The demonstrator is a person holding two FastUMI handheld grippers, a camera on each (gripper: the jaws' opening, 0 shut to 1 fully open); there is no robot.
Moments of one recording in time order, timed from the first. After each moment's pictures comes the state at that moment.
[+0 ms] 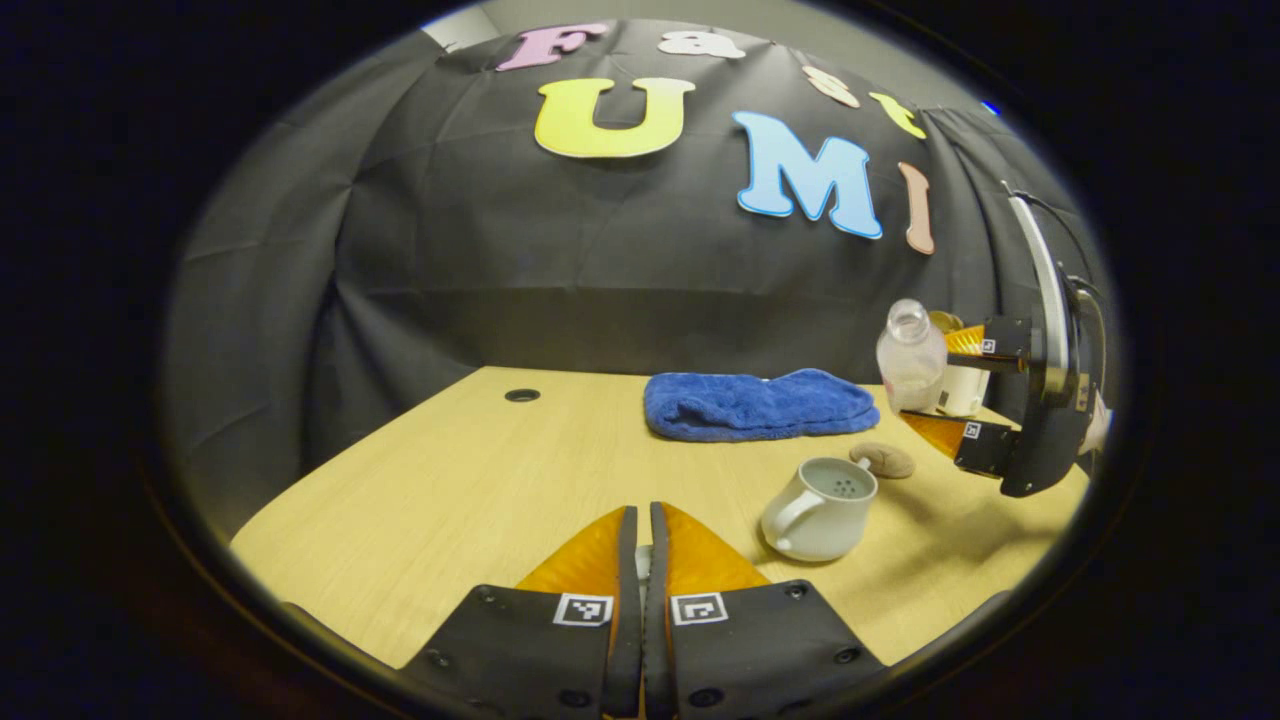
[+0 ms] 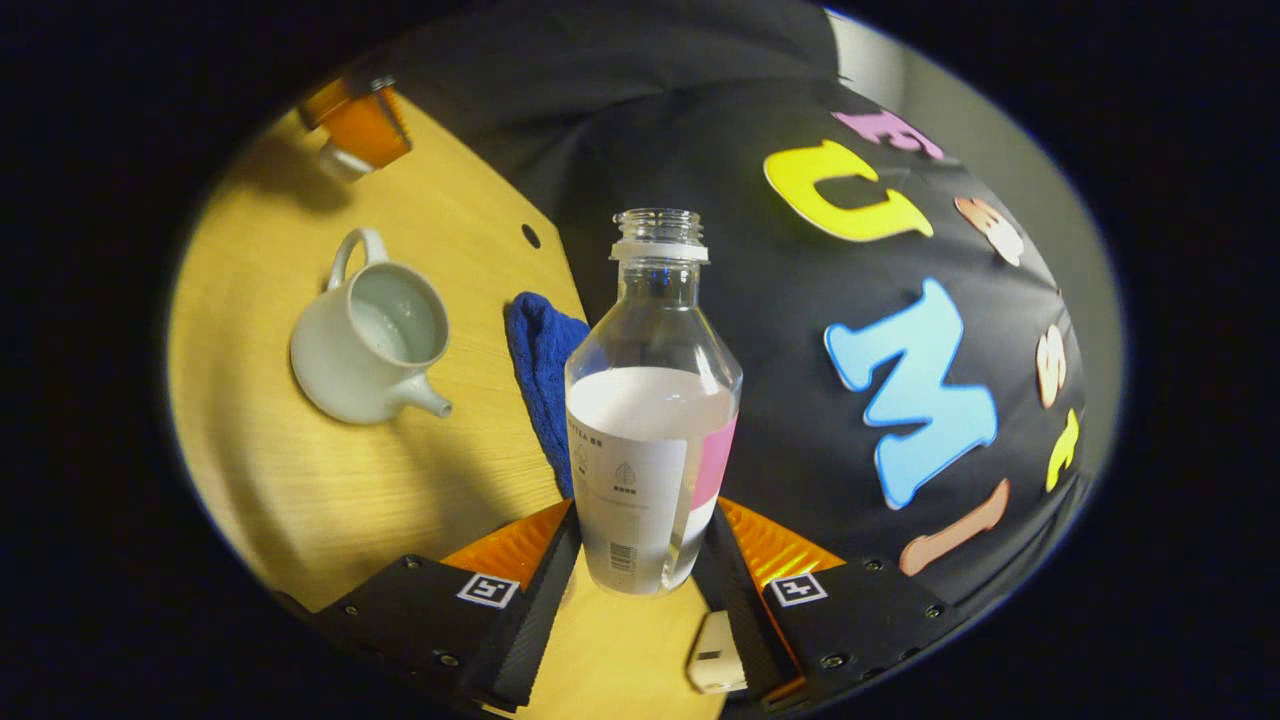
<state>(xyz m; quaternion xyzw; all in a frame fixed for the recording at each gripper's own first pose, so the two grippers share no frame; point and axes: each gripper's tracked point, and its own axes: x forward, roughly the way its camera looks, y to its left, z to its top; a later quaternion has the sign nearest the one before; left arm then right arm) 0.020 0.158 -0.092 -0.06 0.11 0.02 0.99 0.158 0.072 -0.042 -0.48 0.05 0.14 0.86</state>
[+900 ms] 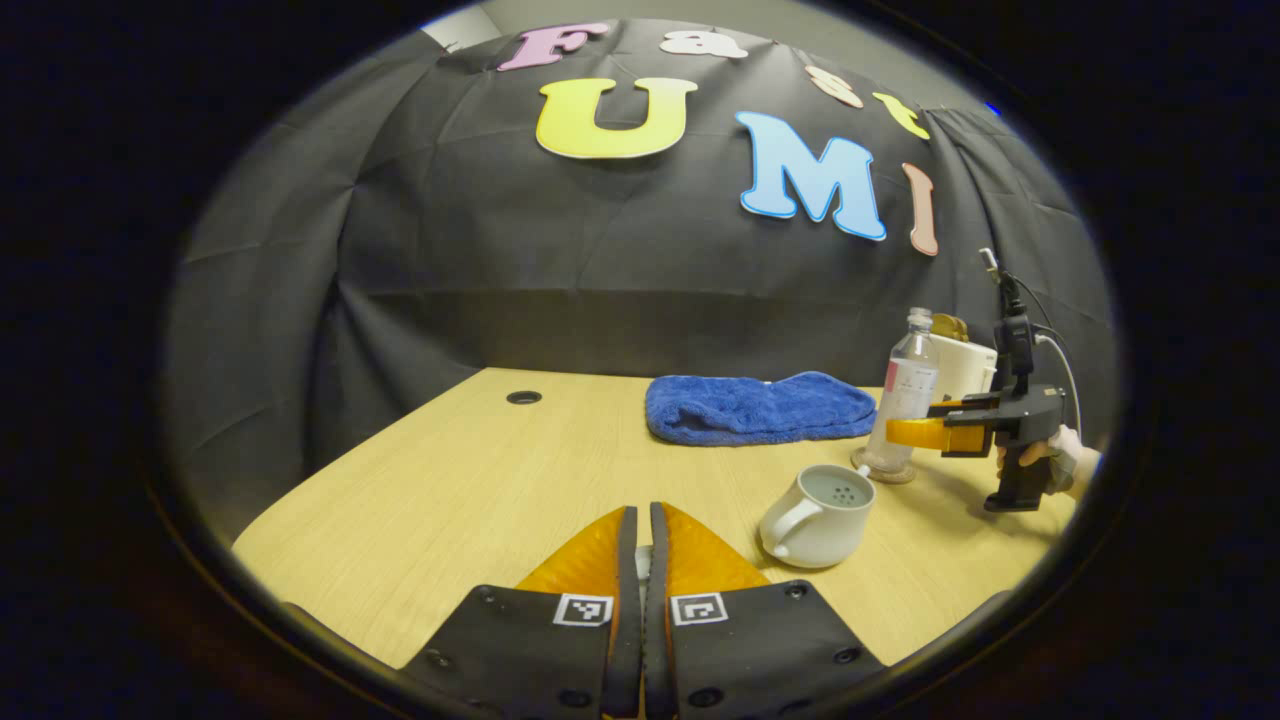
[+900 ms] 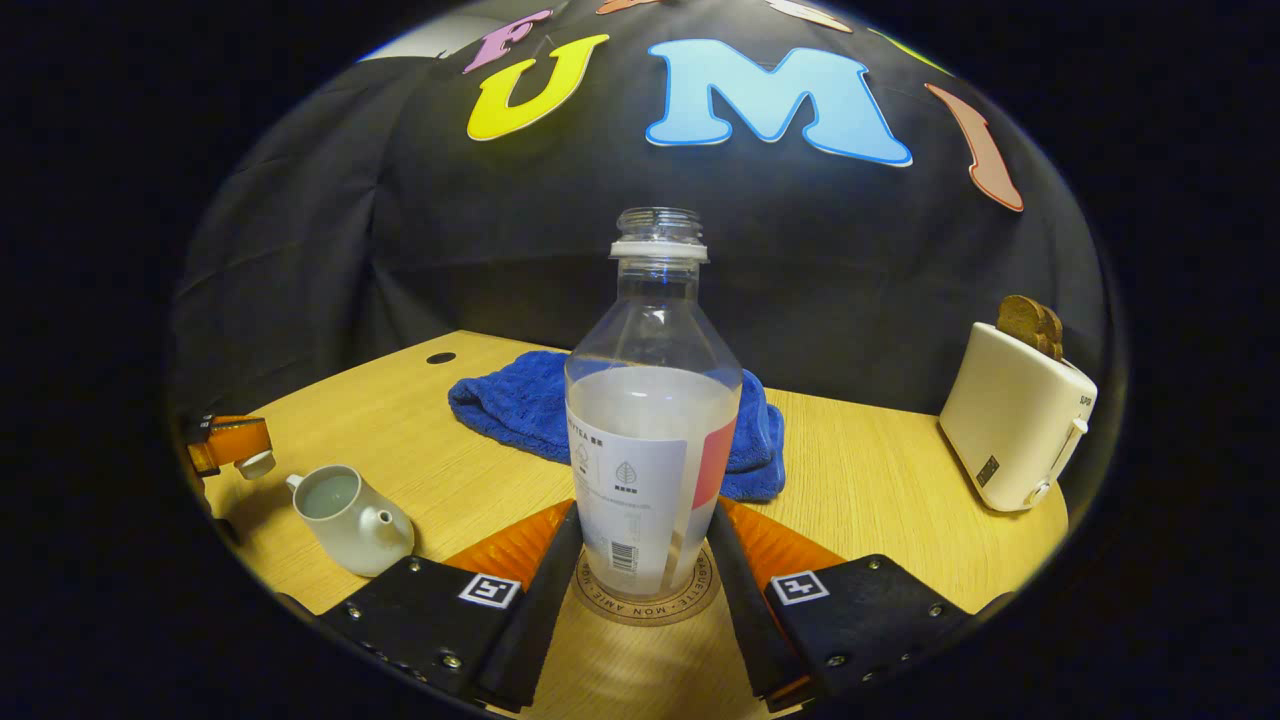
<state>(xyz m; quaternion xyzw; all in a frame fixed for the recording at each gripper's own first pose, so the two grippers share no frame) 0.019 0.160 -0.089 -0.05 0.11 0.03 0.99 0.181 0.061 -0.086 -0.06 0.18 0.17 0.97</state>
